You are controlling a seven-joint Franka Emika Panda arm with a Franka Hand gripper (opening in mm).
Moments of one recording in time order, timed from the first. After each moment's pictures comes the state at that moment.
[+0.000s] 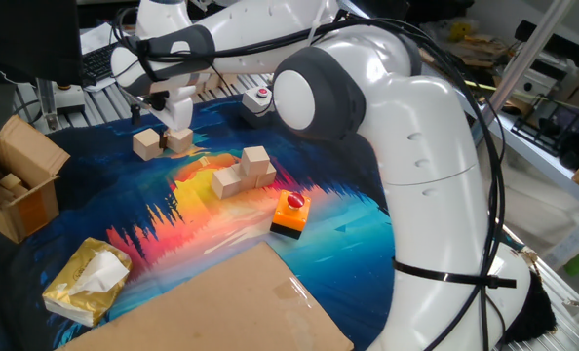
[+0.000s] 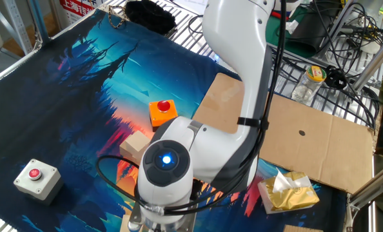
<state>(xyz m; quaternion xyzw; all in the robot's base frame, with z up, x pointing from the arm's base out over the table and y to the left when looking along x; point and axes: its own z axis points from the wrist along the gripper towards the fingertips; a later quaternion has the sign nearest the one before) 0.713 0.122 0.118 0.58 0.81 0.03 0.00</state>
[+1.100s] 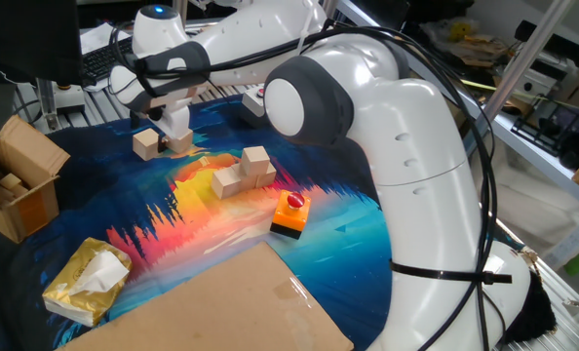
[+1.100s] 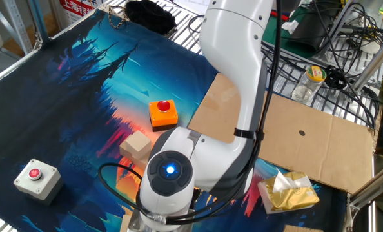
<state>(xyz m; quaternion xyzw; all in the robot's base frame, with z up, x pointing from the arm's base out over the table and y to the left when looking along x) 0.725 0.121 0.093 0.58 0.81 0.03 0.03</state>
